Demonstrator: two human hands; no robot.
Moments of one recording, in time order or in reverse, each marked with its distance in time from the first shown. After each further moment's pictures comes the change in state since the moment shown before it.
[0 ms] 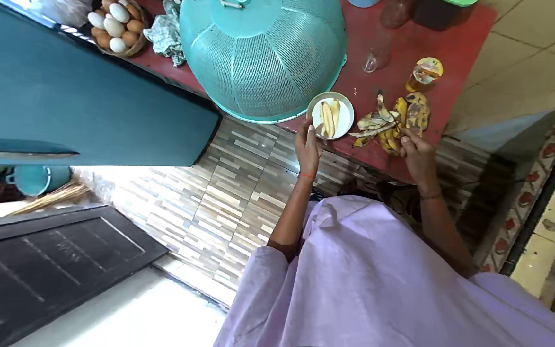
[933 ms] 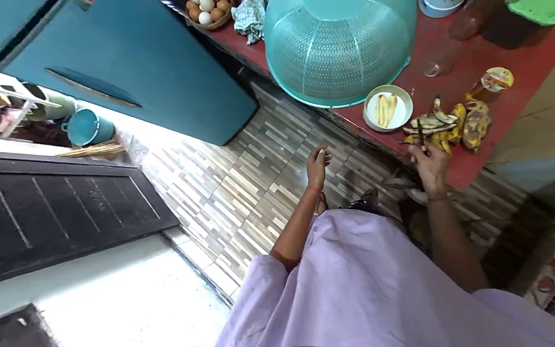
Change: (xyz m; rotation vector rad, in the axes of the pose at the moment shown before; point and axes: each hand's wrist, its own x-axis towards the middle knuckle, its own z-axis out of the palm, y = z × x) left_hand -0.086 -0.040 -0.137 -0.123 0.078 -0.307; right_hand -0.043 -0.028 0.096 0.075 0.009 -0.099
